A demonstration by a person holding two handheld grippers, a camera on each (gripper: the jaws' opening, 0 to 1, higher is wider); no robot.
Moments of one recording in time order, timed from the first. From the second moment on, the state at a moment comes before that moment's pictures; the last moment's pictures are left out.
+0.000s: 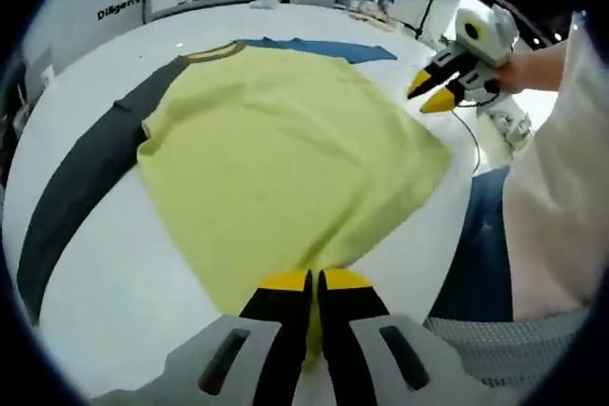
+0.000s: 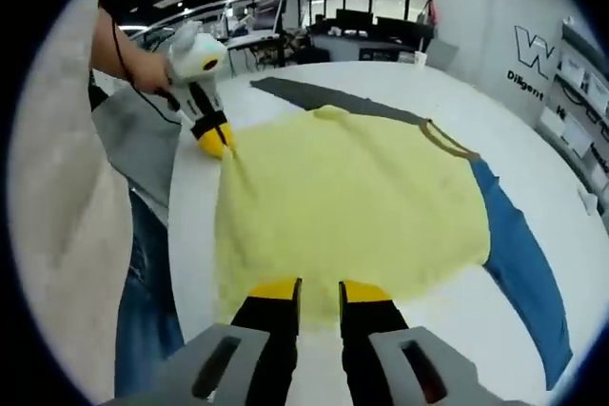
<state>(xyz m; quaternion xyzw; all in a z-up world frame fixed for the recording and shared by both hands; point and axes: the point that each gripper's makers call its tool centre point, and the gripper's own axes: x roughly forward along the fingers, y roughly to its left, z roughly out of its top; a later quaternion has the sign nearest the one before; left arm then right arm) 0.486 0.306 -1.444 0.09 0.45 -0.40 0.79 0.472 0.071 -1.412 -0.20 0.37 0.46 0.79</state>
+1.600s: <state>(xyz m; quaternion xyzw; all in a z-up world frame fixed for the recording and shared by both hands) 0.483 0.306 -1.445 0.09 0.46 -0.40 0.79 0.459 0.086 -1.435 -0.27 0.35 0.47 0.77</state>
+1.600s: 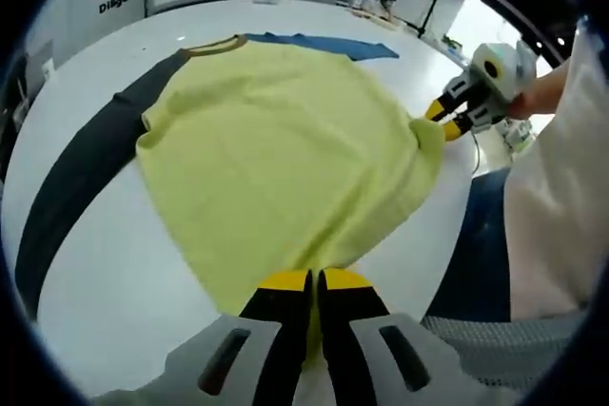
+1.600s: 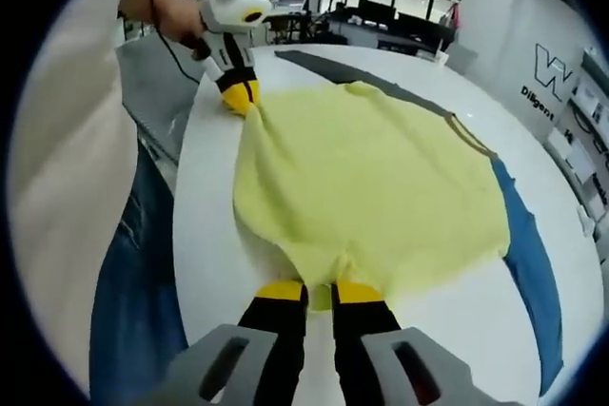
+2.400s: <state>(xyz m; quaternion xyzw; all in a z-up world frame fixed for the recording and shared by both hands) 0.470 0.304 -1.415 0.12 0.45 -0.42 0.78 0.463 0.058 -1.356 -0.44 0.30 0.47 0.71</state>
